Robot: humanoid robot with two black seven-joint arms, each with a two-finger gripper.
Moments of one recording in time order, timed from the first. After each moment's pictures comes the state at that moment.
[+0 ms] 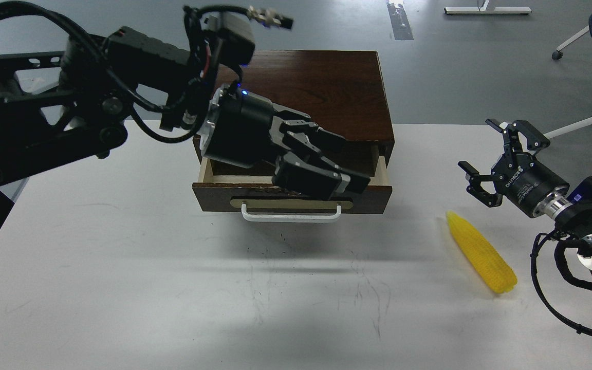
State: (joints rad) left arm -1.44 0.66 -0.18 -1.54 1.21 -0.49 -0.49; right arm 0.74 -0.71 0.13 0.94 0.16 0.46 0.49
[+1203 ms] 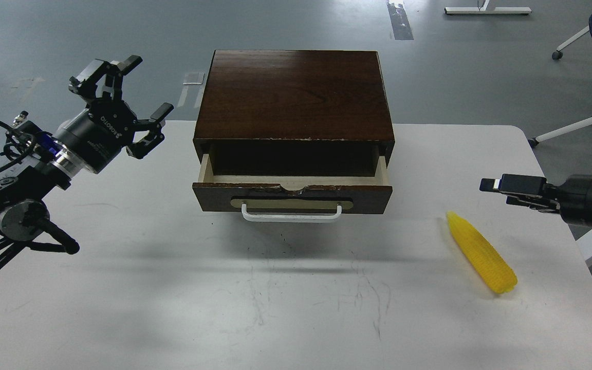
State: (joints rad) left arm -0.65 0.70 -0.58 -1.16 0.18 -0.39 -0.49; right arm 0.90 -1.02 0.11 1.11 -1.23 0.46 0.49
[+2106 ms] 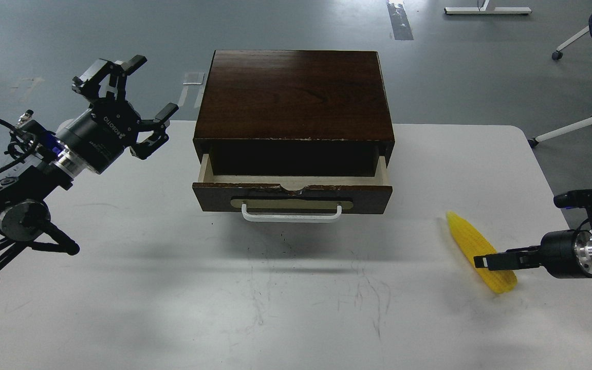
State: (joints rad) left arm -0.65 0.70 -0.58 -1.17 0.18 -0.41 -0.49; right arm 0.90 -0.92 -0.13 1.07 -1.42 0.37 0.49
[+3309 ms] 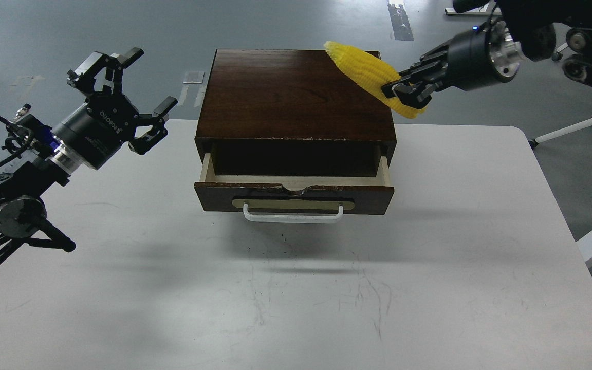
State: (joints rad) left arm -0.66 0.71 -0.61 -1.17 0.19 -0.44 -0.49; right arm 1.91 -0.48 -0.55 1.15 -1.42 0.33 0.49
